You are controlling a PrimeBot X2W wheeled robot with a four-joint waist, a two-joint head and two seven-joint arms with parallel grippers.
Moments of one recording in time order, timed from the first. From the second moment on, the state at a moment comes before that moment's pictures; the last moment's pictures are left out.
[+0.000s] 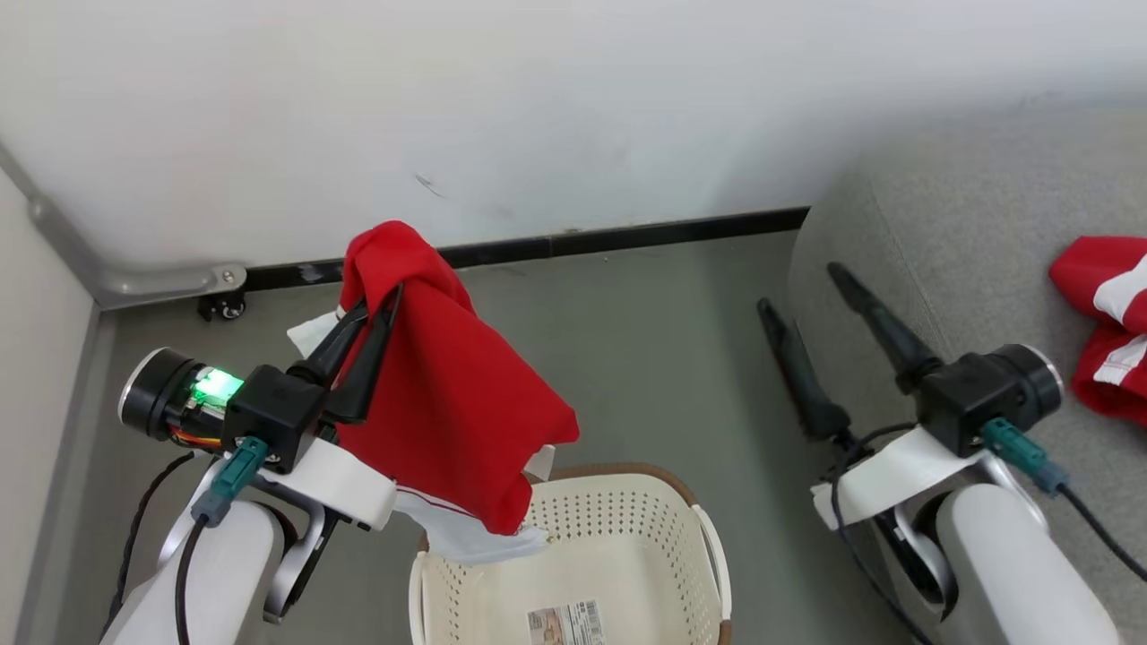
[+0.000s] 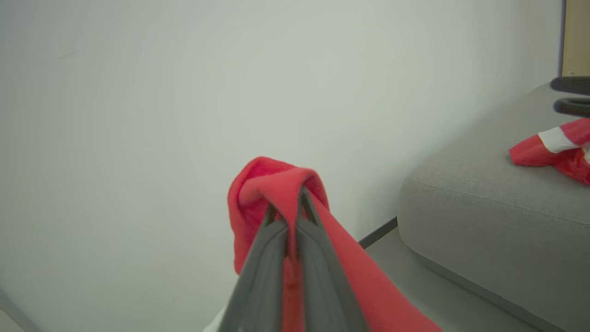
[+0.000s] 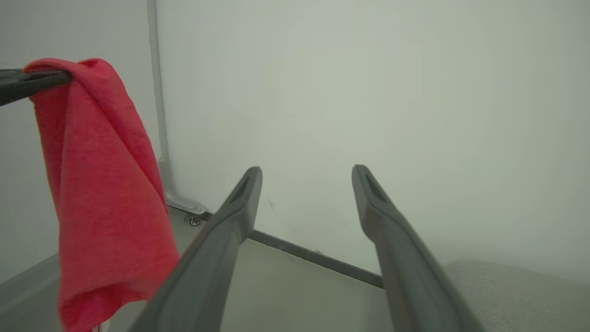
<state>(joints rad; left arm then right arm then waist) -0.41 0.34 -0.41 0.23 -0.19 0.02 -0.25 -0.31 -0.17 0.23 0.25 0.10 0.13 -0.16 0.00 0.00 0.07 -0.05</state>
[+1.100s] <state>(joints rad) -0.46 0.35 -0.54 0.11 -0.19 -0.11 -0.25 -0.43 -0.49 0.78 0.09 0.54 0.13 0.18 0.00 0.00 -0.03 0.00</state>
